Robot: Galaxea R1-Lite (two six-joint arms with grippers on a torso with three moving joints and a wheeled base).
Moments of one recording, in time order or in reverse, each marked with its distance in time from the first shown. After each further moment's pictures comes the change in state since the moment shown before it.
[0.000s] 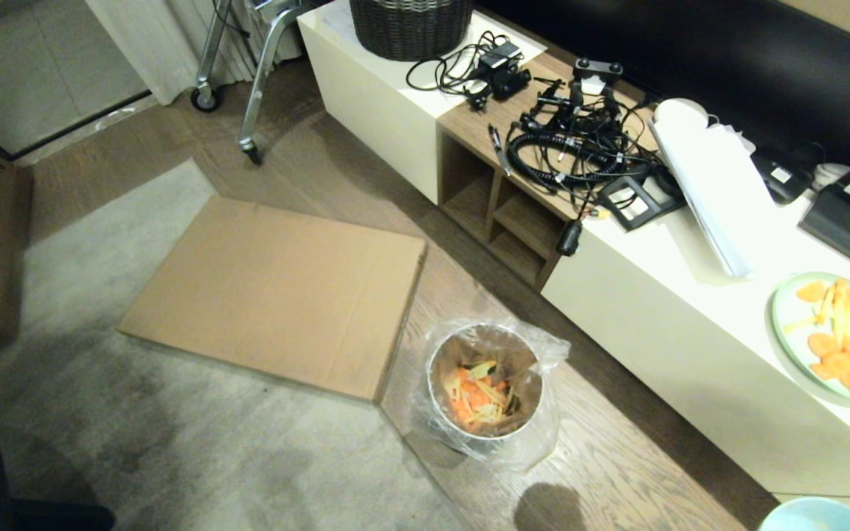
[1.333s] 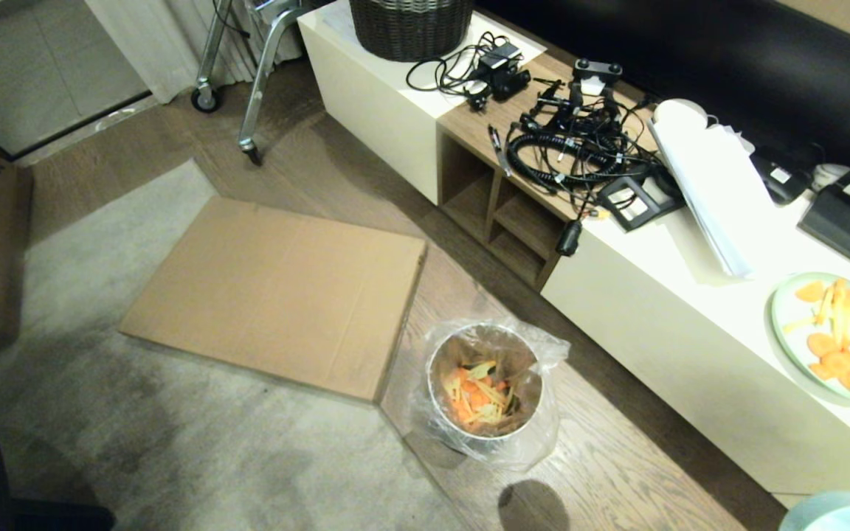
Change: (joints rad) left arm 0.000 0.000 0.000 0.000 0.000 0.000; right arm 0.071 -0.487 0.000 0.064 0.021 -0.182
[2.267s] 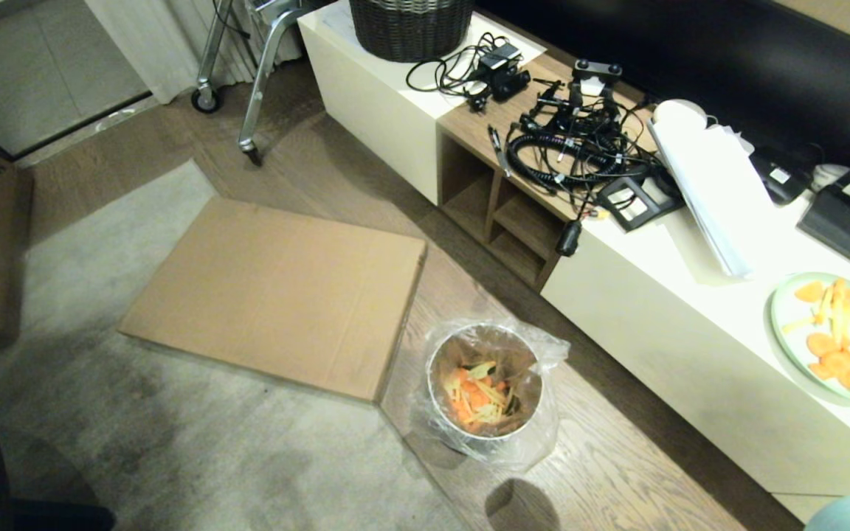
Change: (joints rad) left arm 0.000 0.000 0.000 0.000 0.000 0.000; right arm 0.062 -0.263 0.000 0.011 0.002 0.013
